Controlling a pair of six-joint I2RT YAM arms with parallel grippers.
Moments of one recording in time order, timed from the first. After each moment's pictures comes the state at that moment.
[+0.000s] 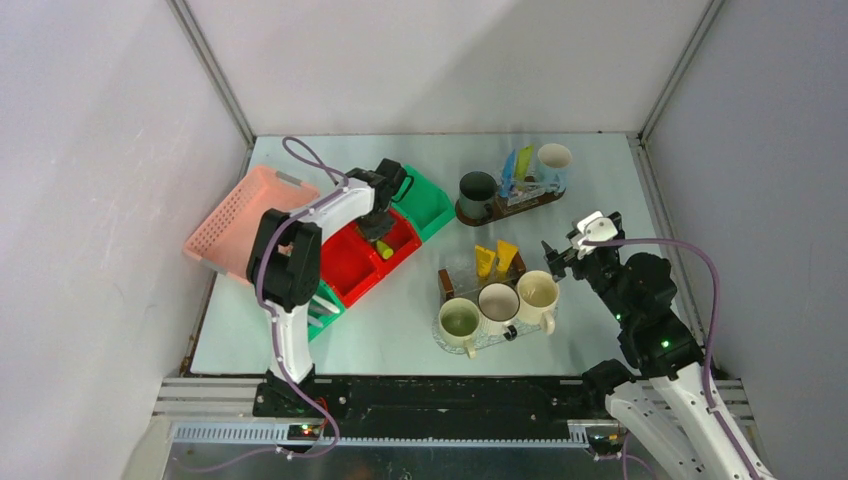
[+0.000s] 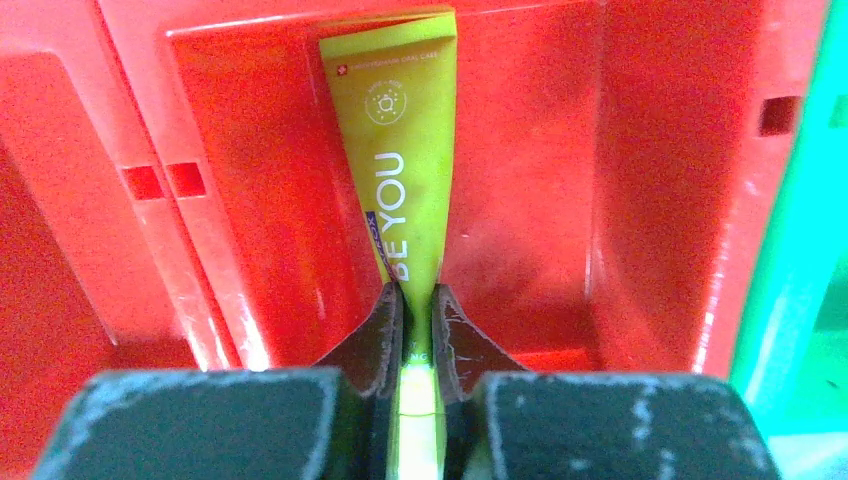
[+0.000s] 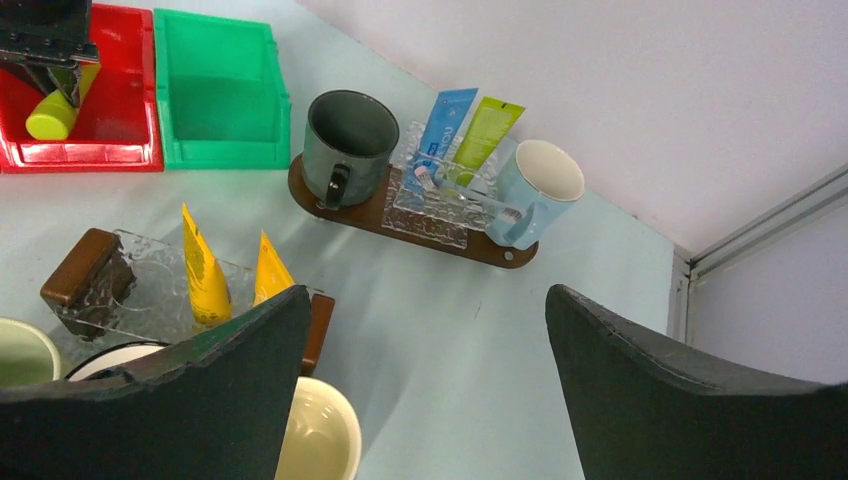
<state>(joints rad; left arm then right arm) -0.44 1.99 1.51 -0.92 -0.39 -1.08 0.41 0.52 0.68 -0.27 -0.02 -0.33</state>
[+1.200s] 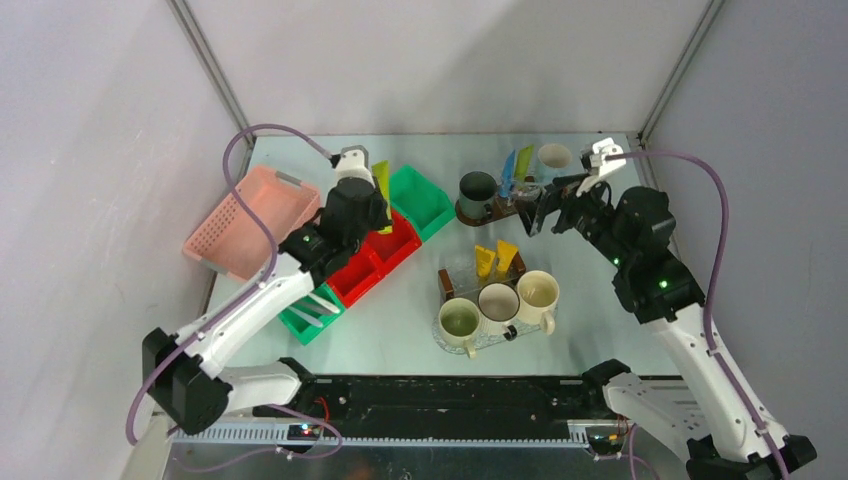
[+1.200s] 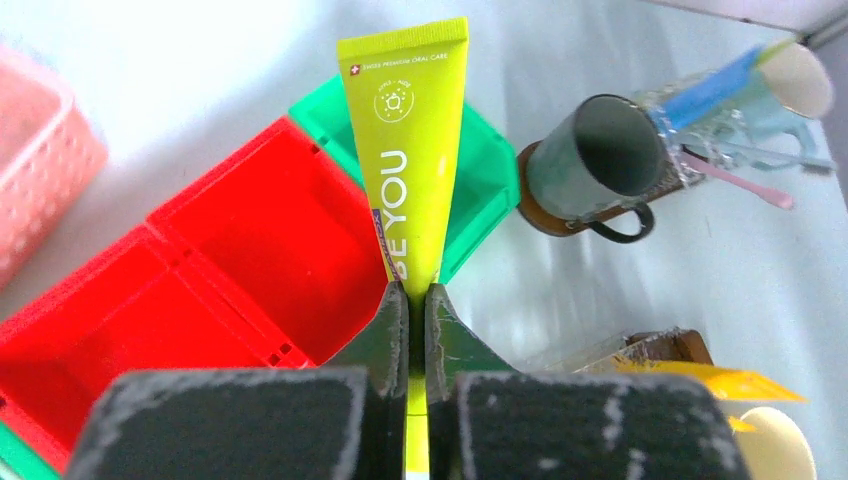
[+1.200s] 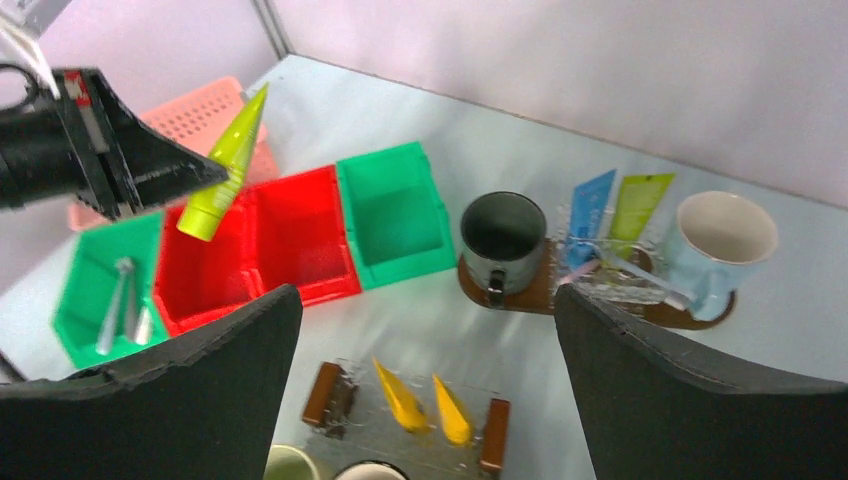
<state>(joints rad) -0.62 1.23 1.09 -0.36 -0.43 -0.55 0.41 0.83 1.03 -0.27 -0.16 0.10</state>
